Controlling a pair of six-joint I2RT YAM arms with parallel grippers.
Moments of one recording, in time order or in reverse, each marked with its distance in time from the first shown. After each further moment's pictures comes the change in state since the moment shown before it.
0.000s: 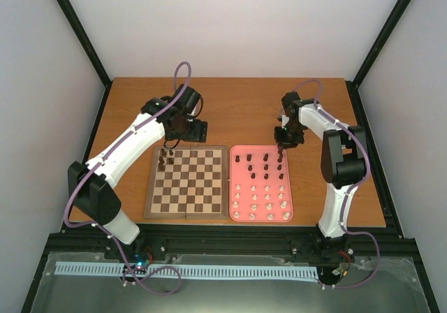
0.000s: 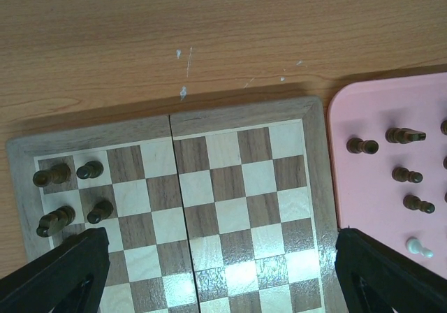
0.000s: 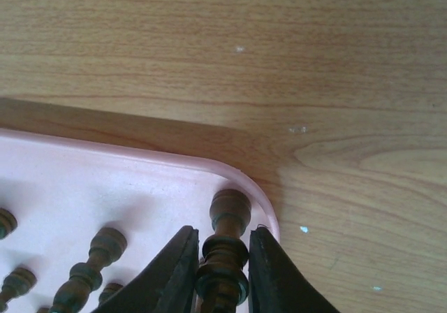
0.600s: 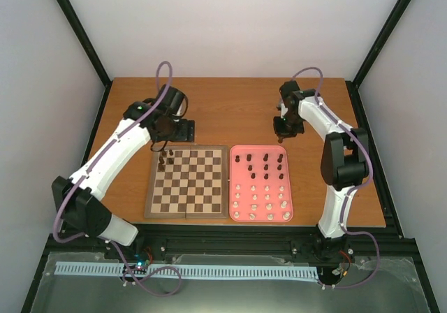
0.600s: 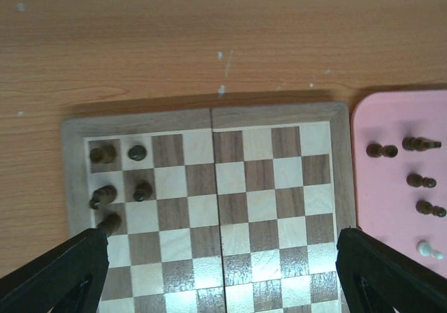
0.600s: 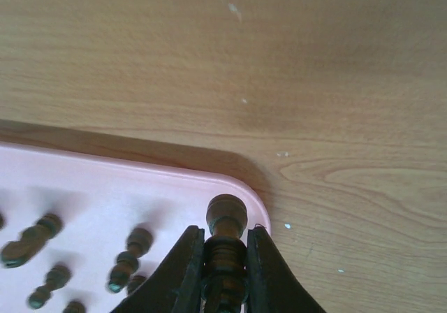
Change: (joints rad) left arm 0.055 -0.098 -0.056 -0.022 -0.011 0.003; right arm 0.023 -0.007 0.113 -0.063 0.056 0.004
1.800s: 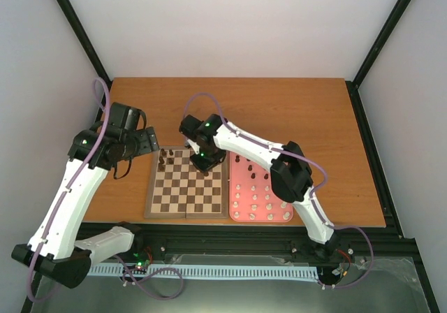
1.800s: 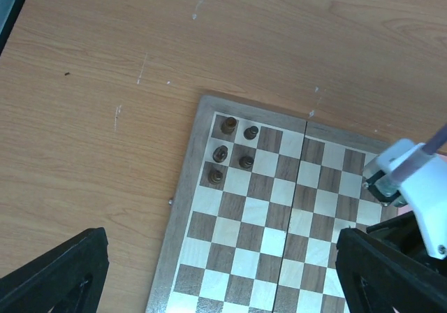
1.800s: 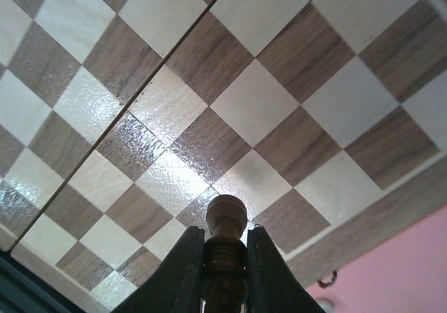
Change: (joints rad) left arm 0.140 -0.407 -0.090 -0.176 -0.146 -0.148; right arm 0.716 0.216 0.433 -0.204 -0.027 0.040
